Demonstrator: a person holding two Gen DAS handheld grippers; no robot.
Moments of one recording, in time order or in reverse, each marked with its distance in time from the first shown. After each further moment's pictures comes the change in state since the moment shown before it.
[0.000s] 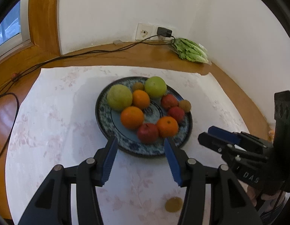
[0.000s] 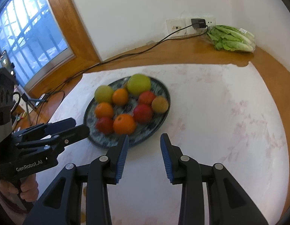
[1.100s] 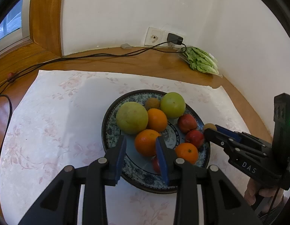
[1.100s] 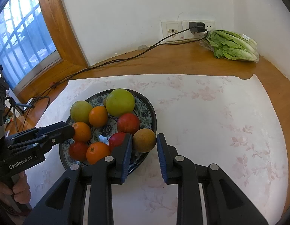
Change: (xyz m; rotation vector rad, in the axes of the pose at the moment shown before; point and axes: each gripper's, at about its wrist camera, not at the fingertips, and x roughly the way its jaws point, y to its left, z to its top) left arm 0.039 0.026 0.029 -0.058 -0.043 -0.001; right arm 0.042 -0.021 0.037 -0.024 -0.030 -0.054
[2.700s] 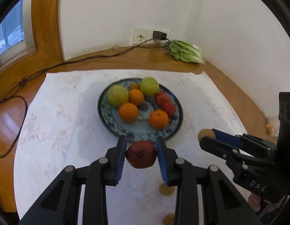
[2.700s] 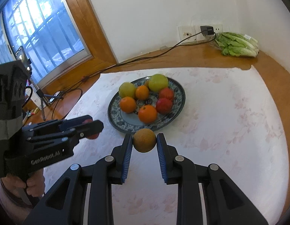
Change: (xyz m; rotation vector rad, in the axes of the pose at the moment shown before) left arm -0.069 -0.033 -0.036 0.092 0.012 0.018; right arm -0.084 0.038 -0.050 -0.008 -0.018 0.114
